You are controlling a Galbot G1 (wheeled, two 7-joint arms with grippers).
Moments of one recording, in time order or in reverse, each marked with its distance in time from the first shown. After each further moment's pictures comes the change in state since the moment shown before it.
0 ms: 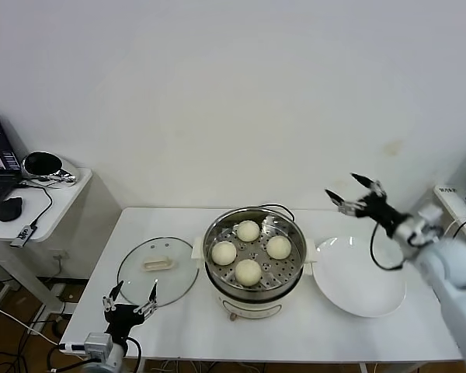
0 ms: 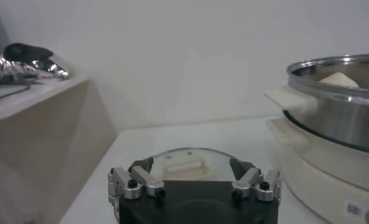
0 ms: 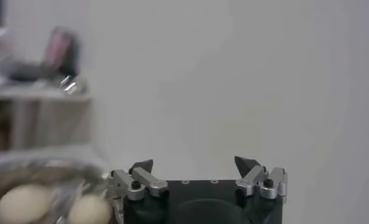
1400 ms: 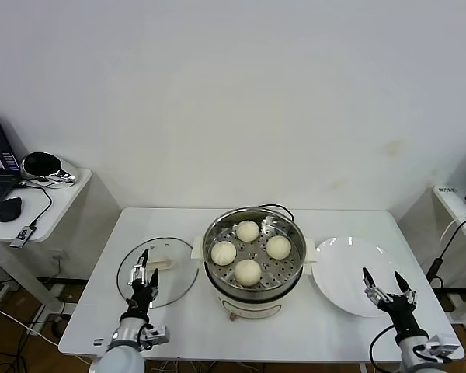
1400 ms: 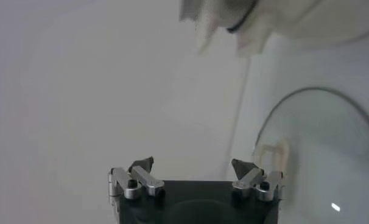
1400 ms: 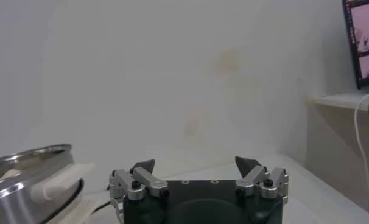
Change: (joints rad) left arm -0.244 0.170 0.255 0.320 1.203 -0.040 -0.187; right arm -0.509 0.396 0.248 0.146 -0.099 0.123 0.153
